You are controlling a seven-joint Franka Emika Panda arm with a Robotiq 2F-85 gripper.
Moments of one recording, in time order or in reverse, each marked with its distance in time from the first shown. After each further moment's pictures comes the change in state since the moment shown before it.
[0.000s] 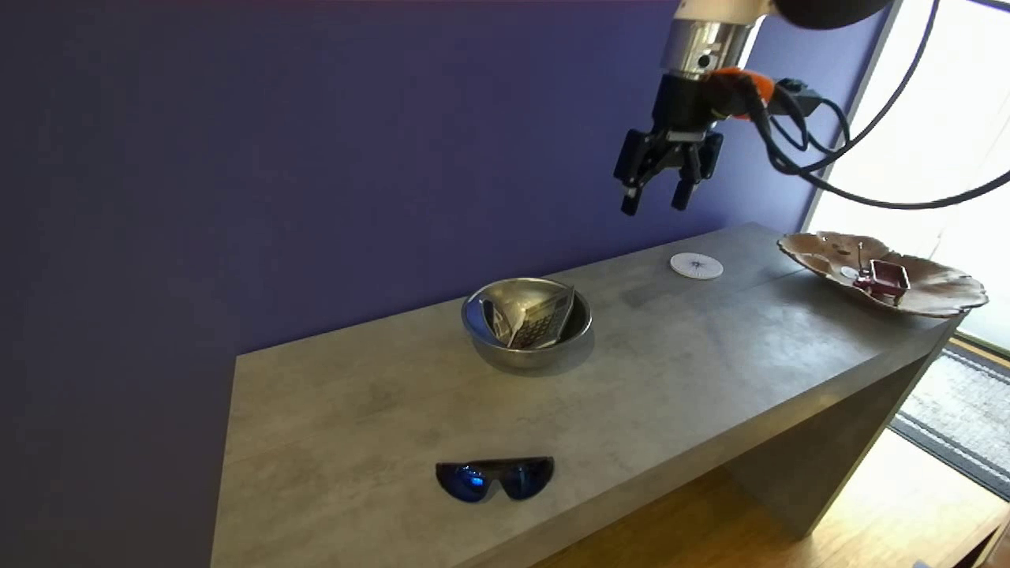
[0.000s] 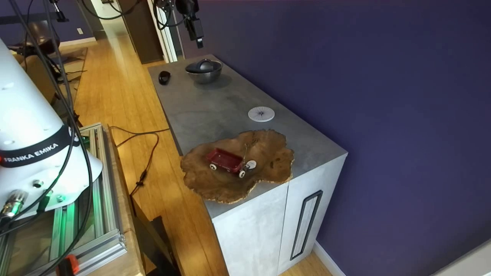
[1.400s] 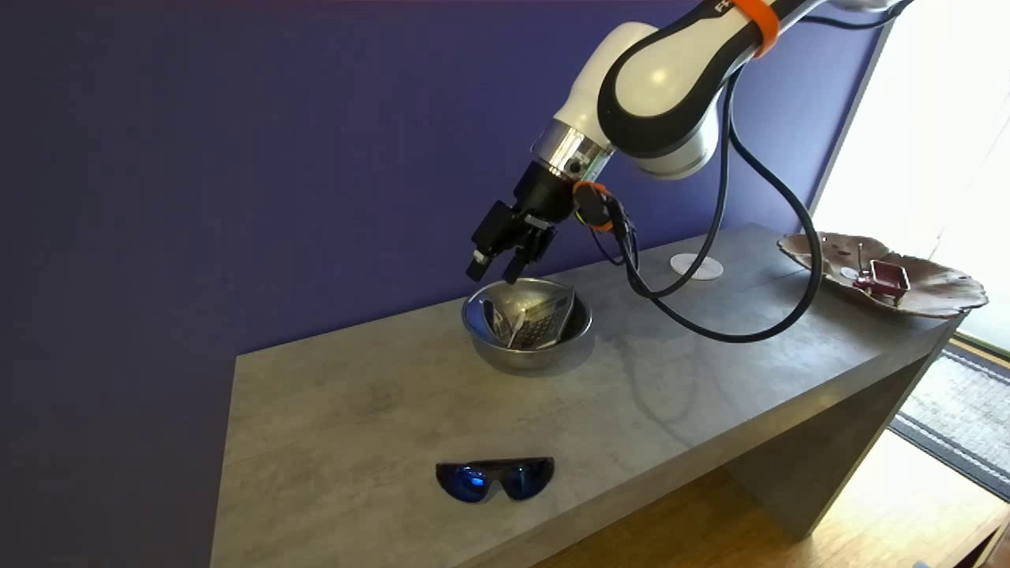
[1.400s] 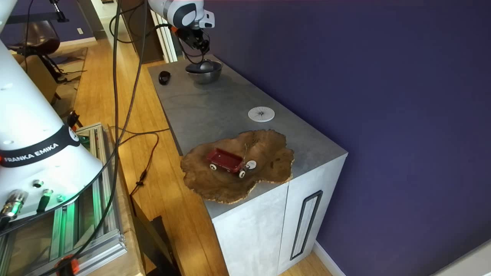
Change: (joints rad) arm -0.045 0.606 0.262 0.448 0.206 0.412 -0.621
